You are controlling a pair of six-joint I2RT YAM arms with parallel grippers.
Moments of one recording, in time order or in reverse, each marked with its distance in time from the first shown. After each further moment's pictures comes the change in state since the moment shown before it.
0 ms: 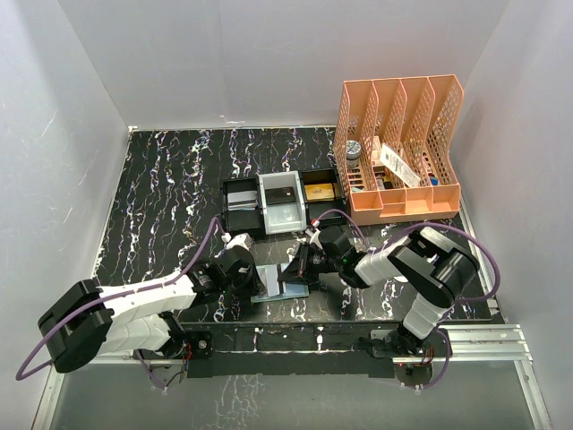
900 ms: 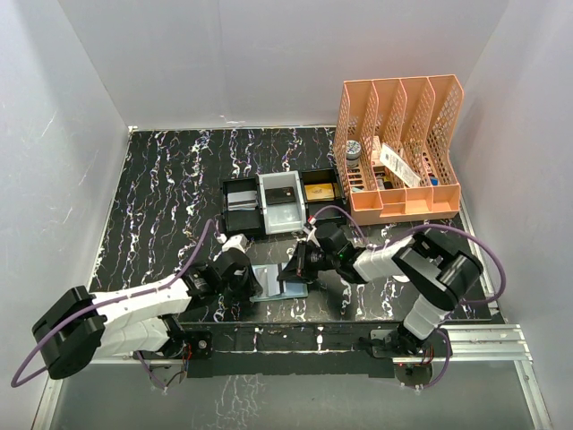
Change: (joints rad) left arm 0.000 -0.052 -0.030 -0.003 -0.026 0.011; right arm 0.001 -0.014 0.048 -0.104 -0.003 -0.045
